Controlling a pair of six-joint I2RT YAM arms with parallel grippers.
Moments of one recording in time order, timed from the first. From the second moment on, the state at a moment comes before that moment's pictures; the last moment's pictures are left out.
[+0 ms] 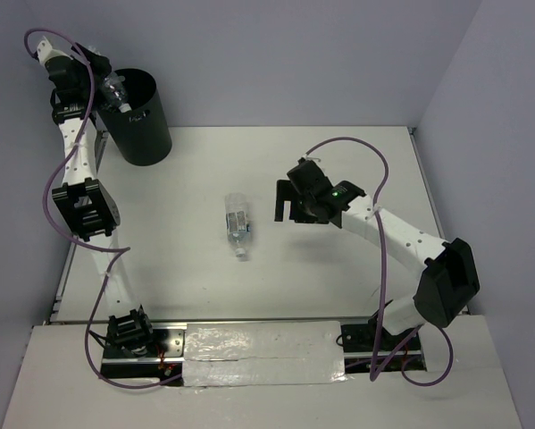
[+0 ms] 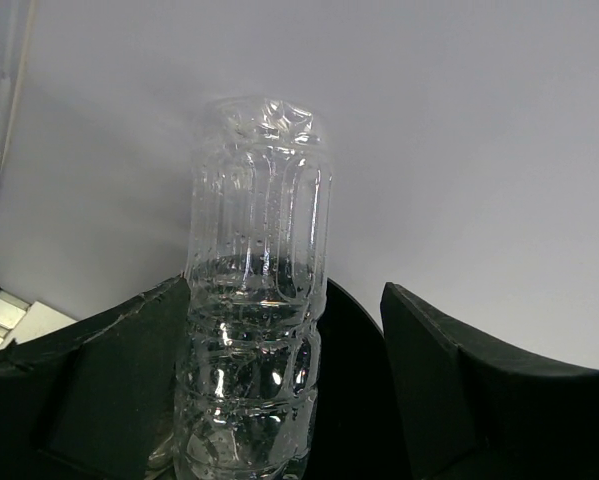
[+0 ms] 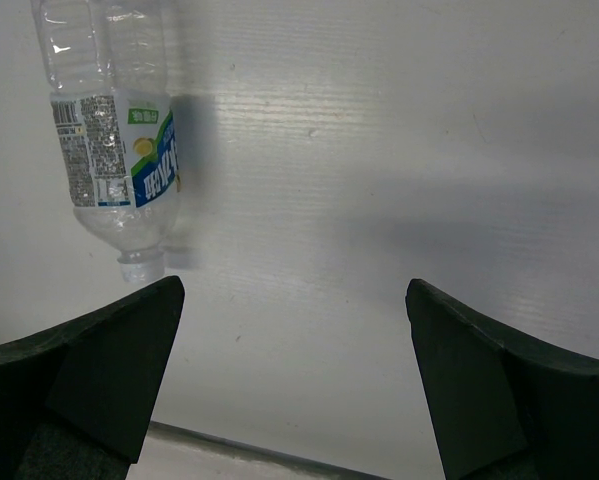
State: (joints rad) left arm 0.31 2.42 2.53 -0.14 0.09 -0.66; right arm 0.67 1.45 1.20 -0.67 0.19 0.64
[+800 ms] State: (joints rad) left arm 0.30 2.45 2.53 -0.13 0.09 -0.61; right arm 0.67 1.47 1.20 -0.67 0.17 0.64
